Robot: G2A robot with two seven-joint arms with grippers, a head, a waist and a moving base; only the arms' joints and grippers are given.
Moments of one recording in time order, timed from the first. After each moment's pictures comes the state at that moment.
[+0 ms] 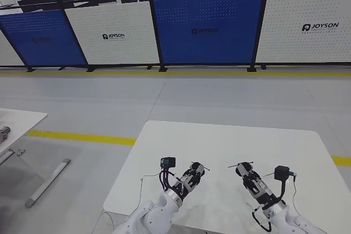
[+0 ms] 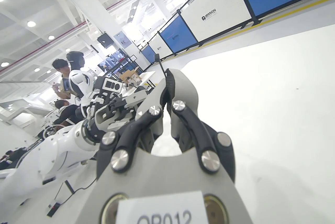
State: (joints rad) left arm 1.56 -1.20 -1.06 -1.78 0.41 0.02 0.02; right arm -1.23 -0.86 0.69 -1.60 -0.24 -0.34 -0.32
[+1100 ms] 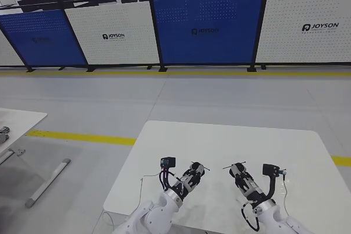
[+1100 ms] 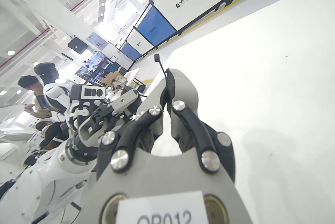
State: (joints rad) left arm 1.56 -1.20 -1.06 -1.78 0.41 0.02 0.02; right arm -1.27 -0.91 0.71 -1.73 -0.17 -0.01 -0.21
